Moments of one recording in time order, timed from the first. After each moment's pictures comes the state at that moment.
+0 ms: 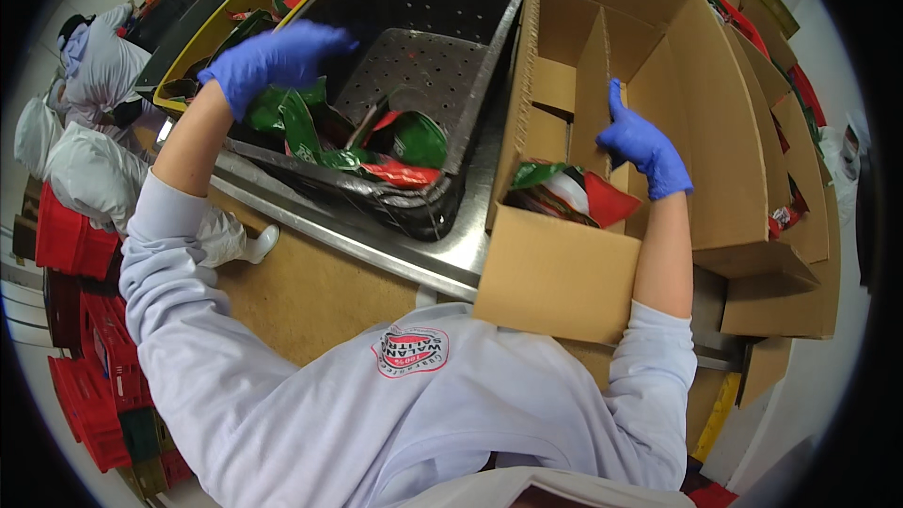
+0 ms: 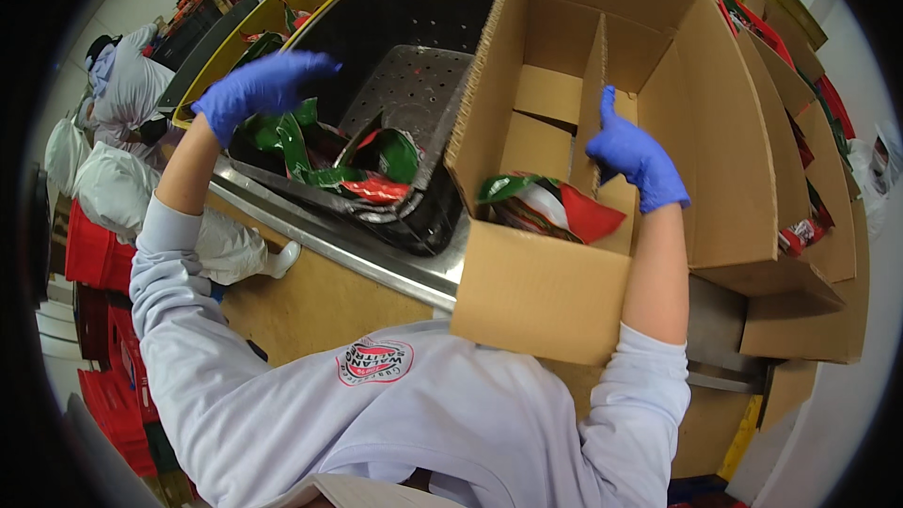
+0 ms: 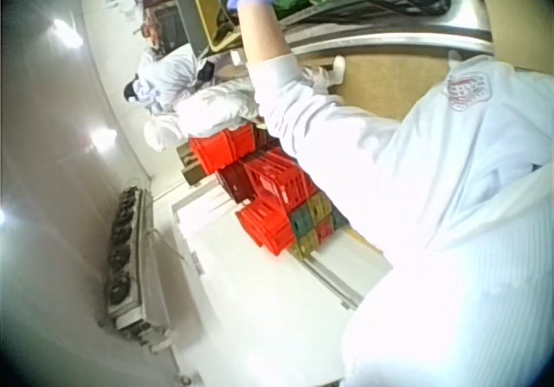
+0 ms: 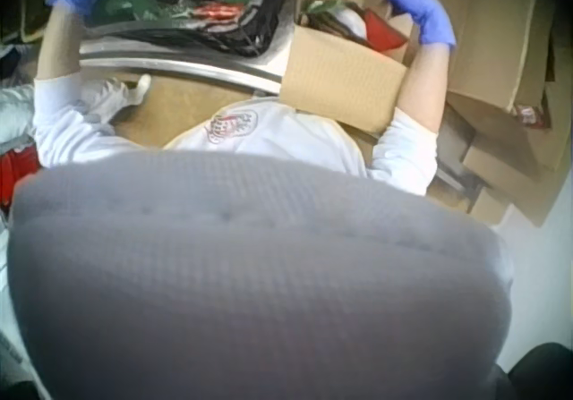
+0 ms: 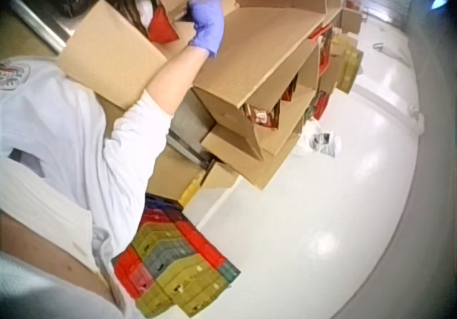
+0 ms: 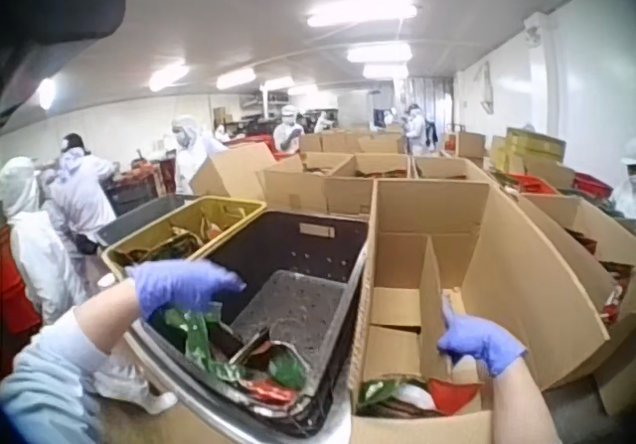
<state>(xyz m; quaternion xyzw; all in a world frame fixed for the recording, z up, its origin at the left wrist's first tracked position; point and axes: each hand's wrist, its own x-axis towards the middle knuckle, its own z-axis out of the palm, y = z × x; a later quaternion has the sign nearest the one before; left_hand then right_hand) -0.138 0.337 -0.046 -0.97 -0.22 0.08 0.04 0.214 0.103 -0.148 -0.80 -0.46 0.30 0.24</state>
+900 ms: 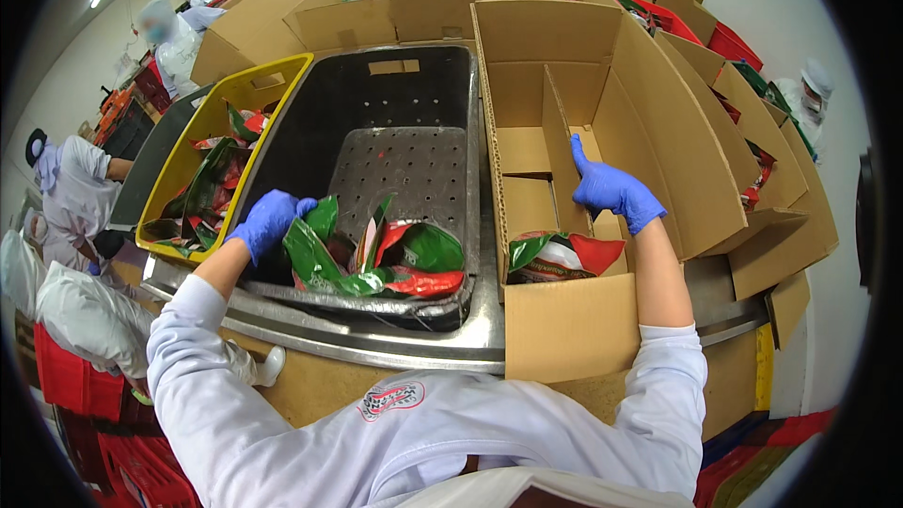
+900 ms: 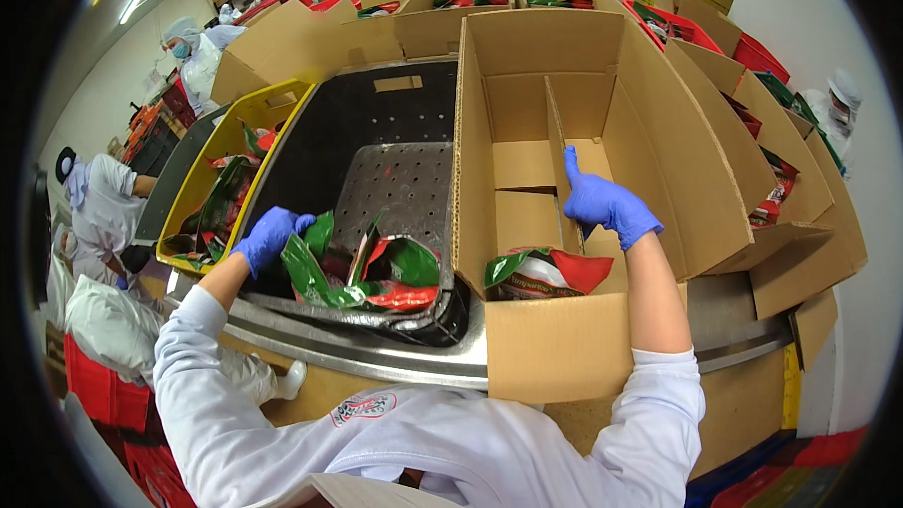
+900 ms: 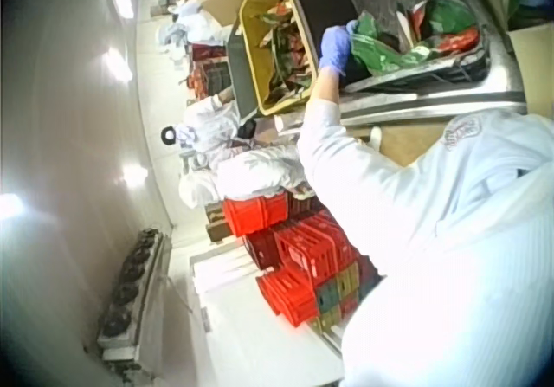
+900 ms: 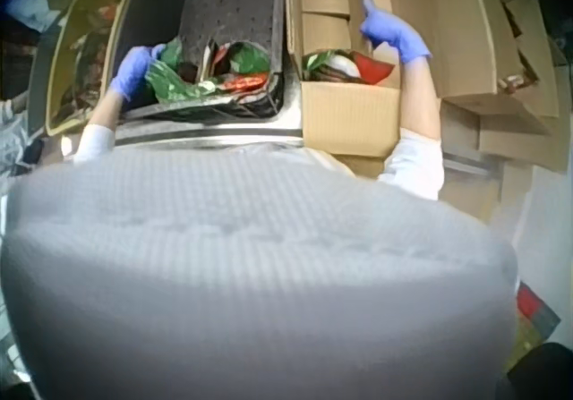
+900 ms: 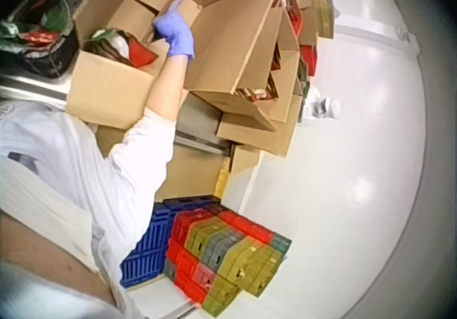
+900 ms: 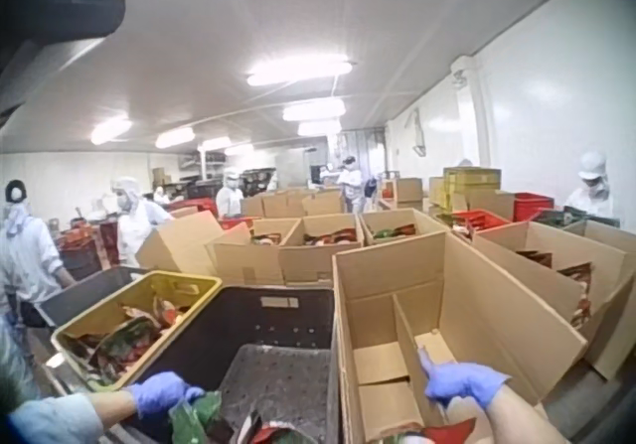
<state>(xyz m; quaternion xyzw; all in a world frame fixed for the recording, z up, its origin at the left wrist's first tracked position) -0.187 0.455 -0.174 -0.96 -0.29 0.02 -0.05 0.188 0.112 -0.132 -0.83 -0.45 0.28 0.17</state>
